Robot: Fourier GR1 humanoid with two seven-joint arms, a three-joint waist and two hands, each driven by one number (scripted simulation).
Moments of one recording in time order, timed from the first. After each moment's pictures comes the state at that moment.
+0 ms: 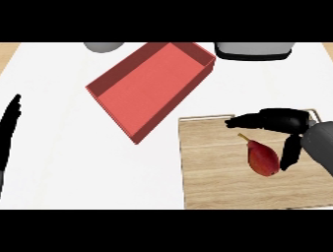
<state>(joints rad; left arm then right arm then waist) -0.12 0.56 -0.09 -1.28 0.04 0.29 0.05 -0.70 -0.66 0.78 -0.84 0.33 0.48 -0.80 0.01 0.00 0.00</state>
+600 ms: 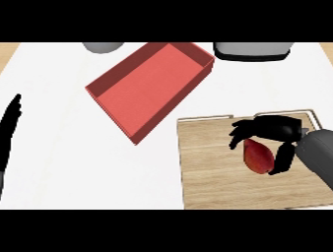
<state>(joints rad) -0.11 0.54 -0.06 -1.32 0.00 0.27 0.08 -0.64 -0.64 0.77 -0.92 0.36 0.47 -0.68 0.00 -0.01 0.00</state>
